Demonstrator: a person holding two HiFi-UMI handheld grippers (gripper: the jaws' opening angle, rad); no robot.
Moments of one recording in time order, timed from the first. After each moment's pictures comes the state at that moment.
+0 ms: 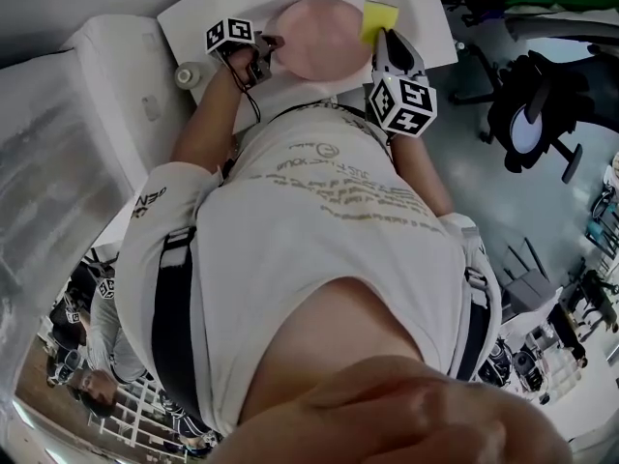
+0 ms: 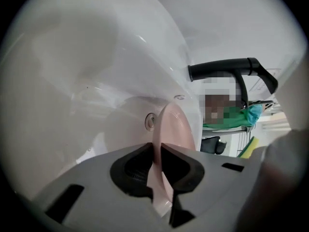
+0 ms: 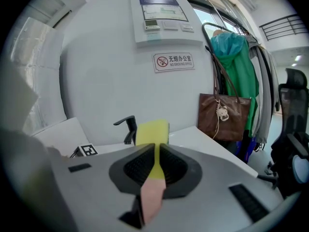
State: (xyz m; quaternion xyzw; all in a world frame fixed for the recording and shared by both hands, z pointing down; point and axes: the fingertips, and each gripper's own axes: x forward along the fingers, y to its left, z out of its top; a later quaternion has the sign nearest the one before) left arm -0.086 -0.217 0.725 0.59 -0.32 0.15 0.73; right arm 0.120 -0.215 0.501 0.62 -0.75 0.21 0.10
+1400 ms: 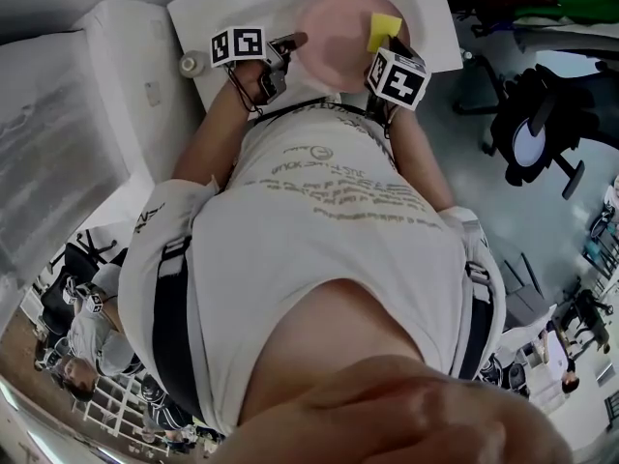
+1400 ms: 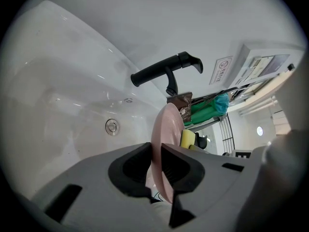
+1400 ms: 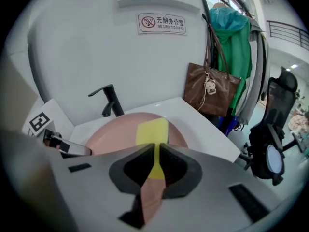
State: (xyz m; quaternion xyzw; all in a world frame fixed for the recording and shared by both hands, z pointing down) left arm -0.041 -0.207 0.621 0.71 -0.29 0.06 0.64; right arm 0.139 -0.209 0.568 0.64 -0.65 0.33 0.25
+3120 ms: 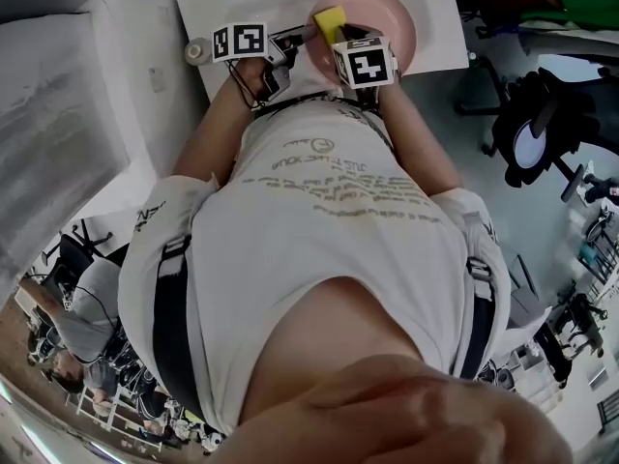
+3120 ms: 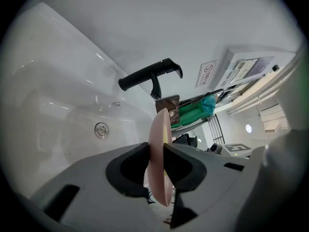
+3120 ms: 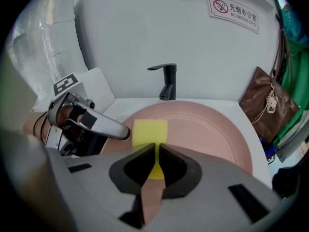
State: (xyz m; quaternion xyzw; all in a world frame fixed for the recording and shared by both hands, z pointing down) left arm -0.037 -0.202 0.589 0.75 -0.26 0.01 0.61; right arm 0.016 -0.206 0.584 0.43 -0.79 0.26 0.36
